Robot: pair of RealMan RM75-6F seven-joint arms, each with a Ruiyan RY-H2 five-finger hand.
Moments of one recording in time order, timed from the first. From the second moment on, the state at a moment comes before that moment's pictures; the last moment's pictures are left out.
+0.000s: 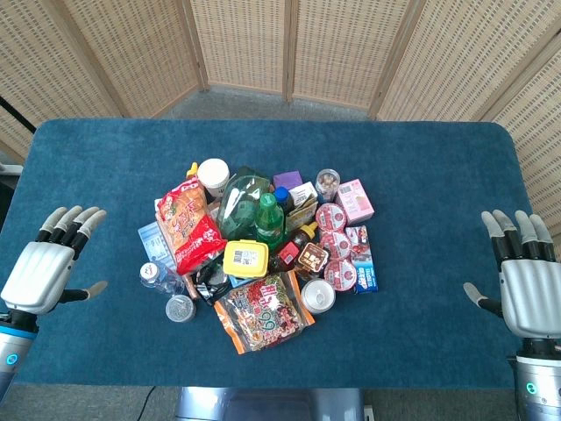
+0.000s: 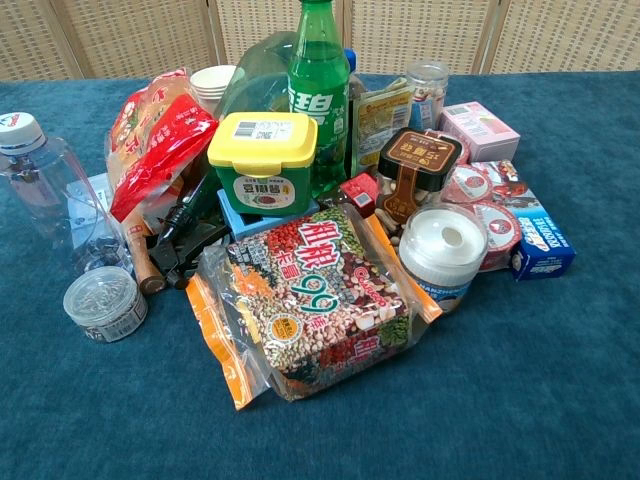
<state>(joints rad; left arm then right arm) -0.28 -0.84 -0.10 -2.11 1.41 1.31 0.26 0.14 -0.87 0.18 -2.21 -1.38 1.56 -0.54</state>
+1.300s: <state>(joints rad) -0.25 -1.07 0.00 -1.75 1.69 1.40 -0.09 0.14 -0.86 0.18 -2.22 -1.36 1.56 -0.52</state>
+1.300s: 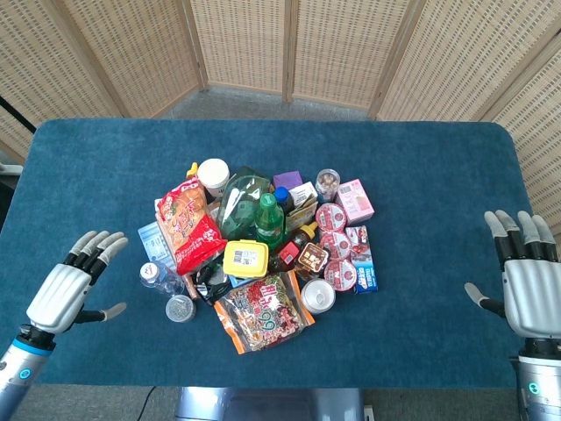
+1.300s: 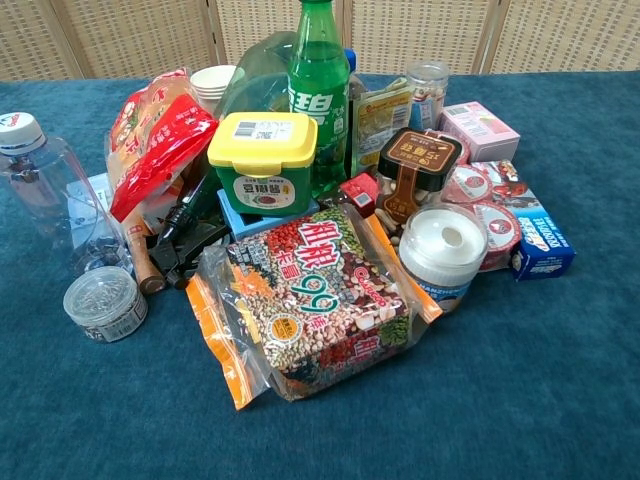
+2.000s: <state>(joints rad) -0.32 -1.26 -0.03 -1.58 1.62 1.31 -0.14 0.15 -0.86 0.18 -2.22 -1.36 1.56 -0.52</state>
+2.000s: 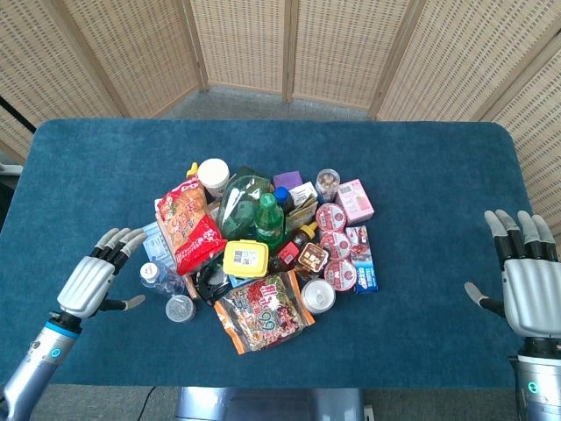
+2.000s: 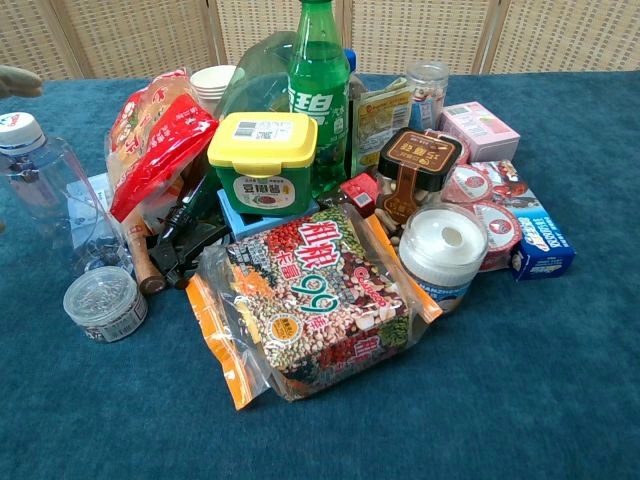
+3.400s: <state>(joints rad) -0.34 -1.47 -0.09 -1.48 1.61 1.44 -0.08 0.15 -0.85 0.18 -2.22 -1.36 1.56 -0.50</state>
